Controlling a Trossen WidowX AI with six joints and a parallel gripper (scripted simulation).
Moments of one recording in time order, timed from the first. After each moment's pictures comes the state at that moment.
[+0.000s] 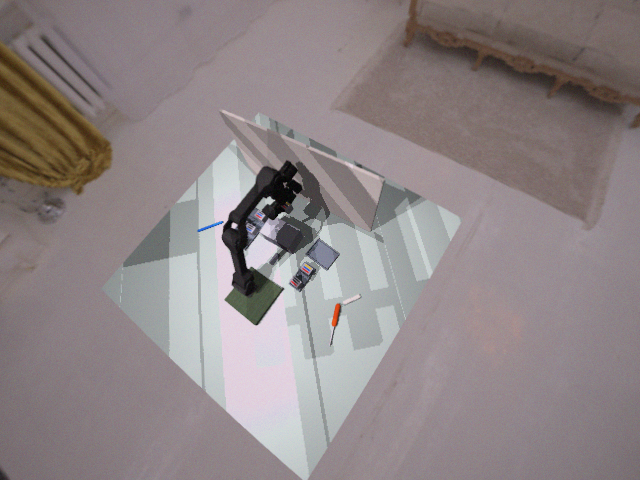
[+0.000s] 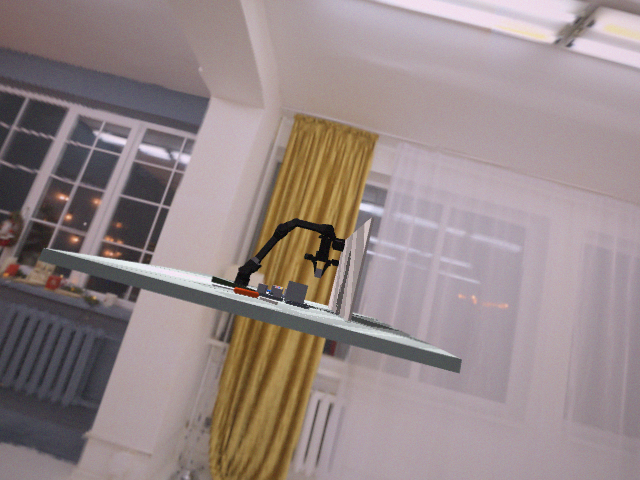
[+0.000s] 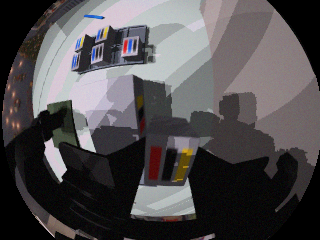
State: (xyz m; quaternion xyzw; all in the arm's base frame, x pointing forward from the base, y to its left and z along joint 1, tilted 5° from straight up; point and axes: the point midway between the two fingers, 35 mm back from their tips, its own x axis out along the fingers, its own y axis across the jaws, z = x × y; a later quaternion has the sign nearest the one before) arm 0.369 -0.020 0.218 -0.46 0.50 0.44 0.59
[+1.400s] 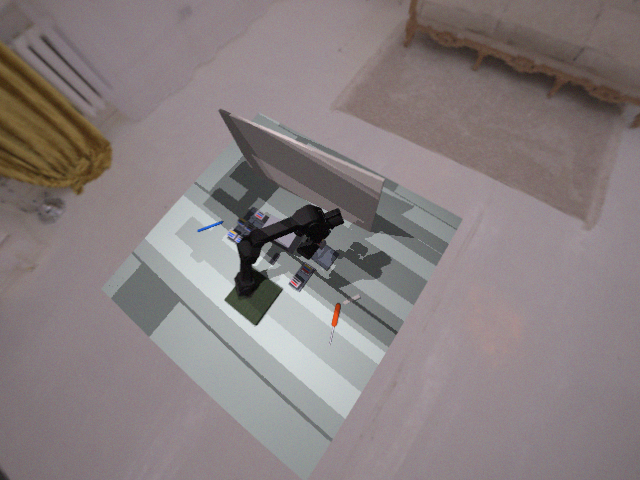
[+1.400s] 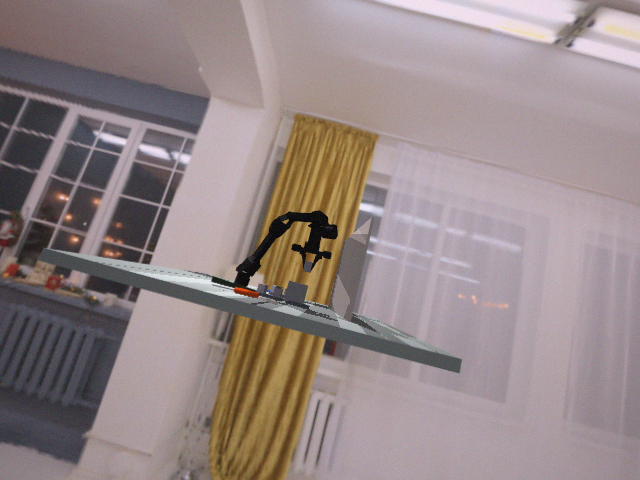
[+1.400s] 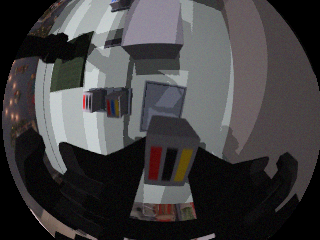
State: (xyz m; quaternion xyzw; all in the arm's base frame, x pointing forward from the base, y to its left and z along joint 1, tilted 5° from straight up) arm 0.295 -0.226 0.205 -0.48 0.50 0.45 0.57
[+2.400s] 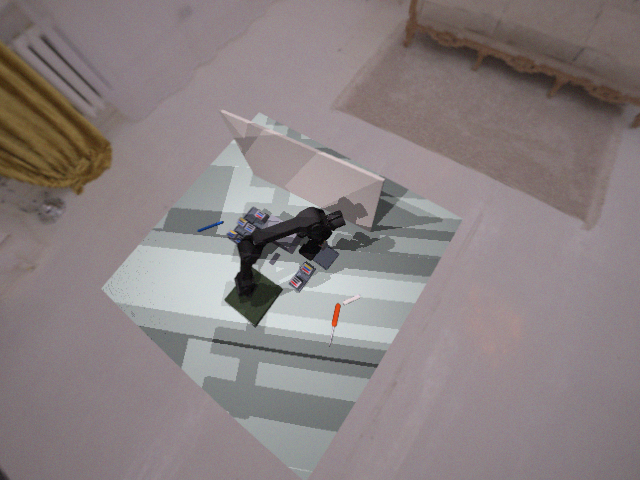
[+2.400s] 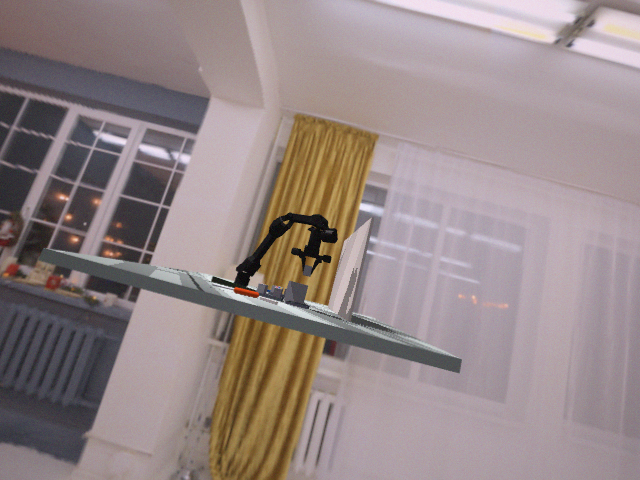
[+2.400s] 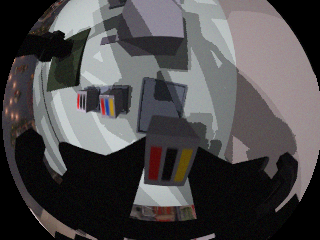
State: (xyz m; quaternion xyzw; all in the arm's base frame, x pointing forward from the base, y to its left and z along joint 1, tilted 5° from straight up) arm 0.300 -0.230 0.187 -0.48 0.49 0.45 0.56
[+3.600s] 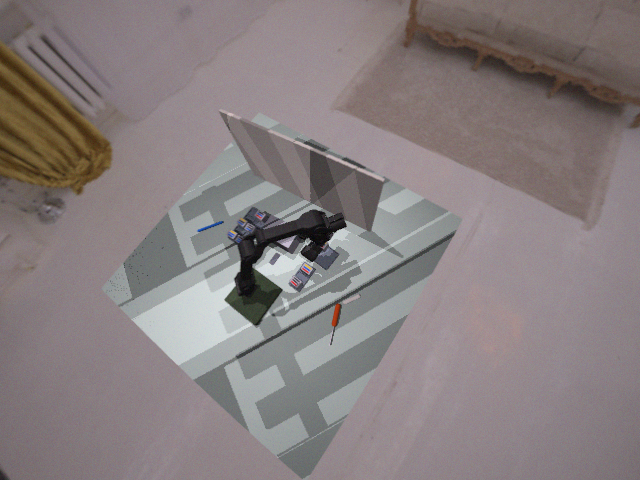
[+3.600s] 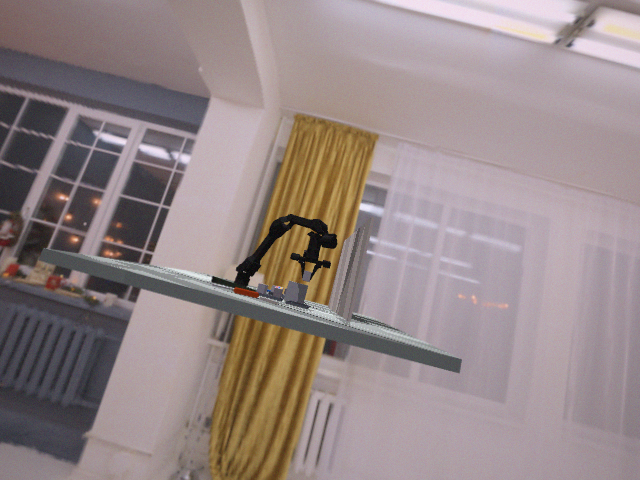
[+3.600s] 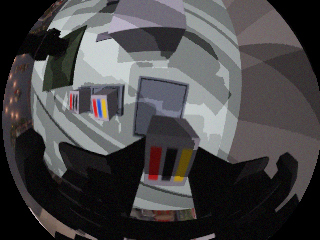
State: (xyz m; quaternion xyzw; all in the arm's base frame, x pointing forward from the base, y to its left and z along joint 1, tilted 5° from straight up) arm 0.306 -0.231 0.162 -0.48 0.49 0.45 0.56
